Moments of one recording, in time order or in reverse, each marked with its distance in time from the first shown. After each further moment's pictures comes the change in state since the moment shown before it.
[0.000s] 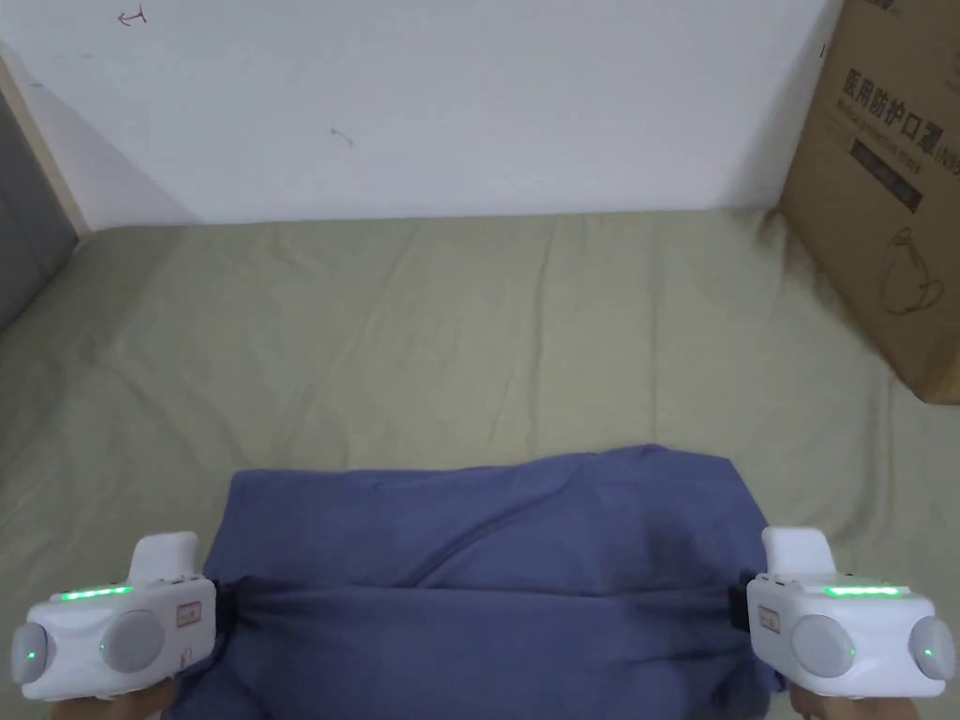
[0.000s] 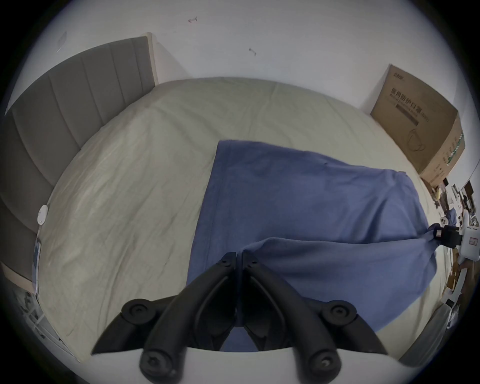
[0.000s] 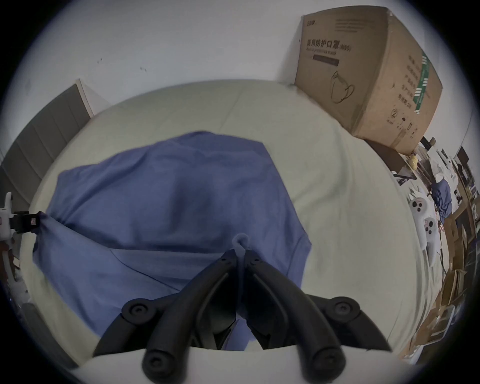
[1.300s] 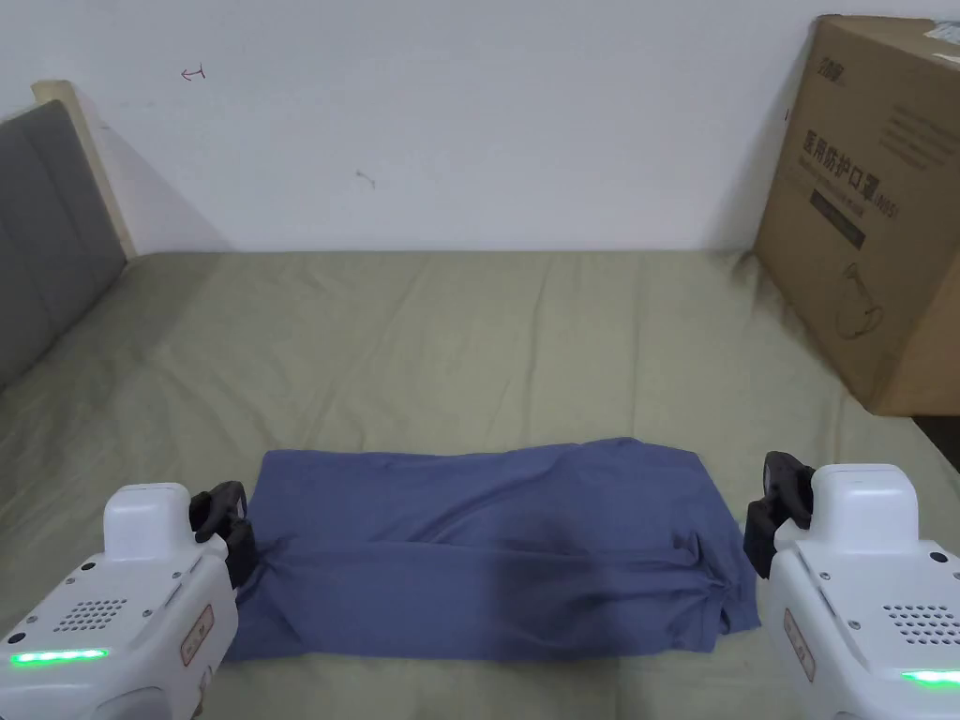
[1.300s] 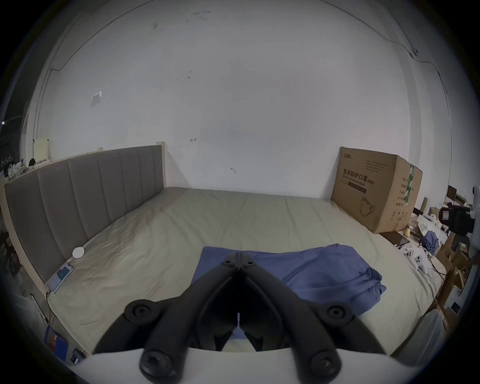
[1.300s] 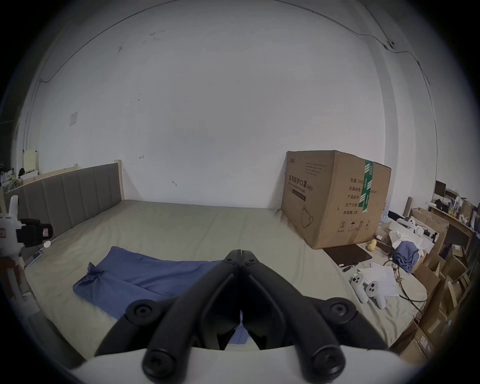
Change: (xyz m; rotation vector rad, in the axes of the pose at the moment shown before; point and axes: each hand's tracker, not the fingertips) left arm 0.057 -0.088 0.228 0.644 -0.073 -0.008; right arm -0.030 -0.059 0.274 0.725 -0.037 0.037
